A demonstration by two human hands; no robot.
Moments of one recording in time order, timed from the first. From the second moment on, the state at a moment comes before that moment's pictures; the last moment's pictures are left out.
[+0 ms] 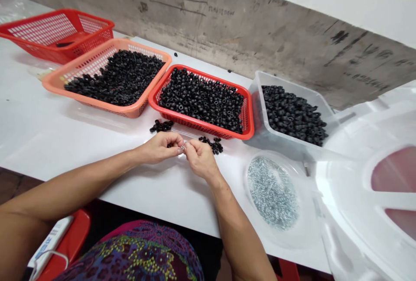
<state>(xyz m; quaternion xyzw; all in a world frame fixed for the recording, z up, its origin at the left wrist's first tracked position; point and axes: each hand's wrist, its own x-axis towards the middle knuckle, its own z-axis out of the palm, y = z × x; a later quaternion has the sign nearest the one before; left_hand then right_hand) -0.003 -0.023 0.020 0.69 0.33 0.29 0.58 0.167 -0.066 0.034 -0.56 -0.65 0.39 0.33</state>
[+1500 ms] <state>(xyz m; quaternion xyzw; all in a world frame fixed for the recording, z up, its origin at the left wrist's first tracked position) -0.004 -0.021 0.022 0.65 0.31 0.30 0.62 0.171 -0.063 0.027 -0.50 -0.51 0.52 0.46</state>
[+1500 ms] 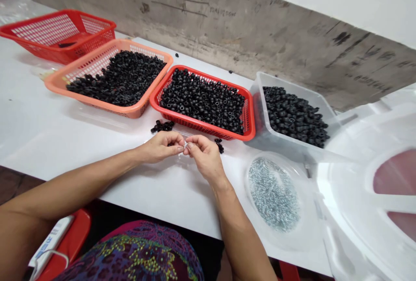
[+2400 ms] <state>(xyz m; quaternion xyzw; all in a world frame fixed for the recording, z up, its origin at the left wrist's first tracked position) -0.005 -0.018 0.027 0.51 0.31 0.27 0.76 0.177 -0.064 0.023 -0.50 -0.61 0.42 0.45</state>
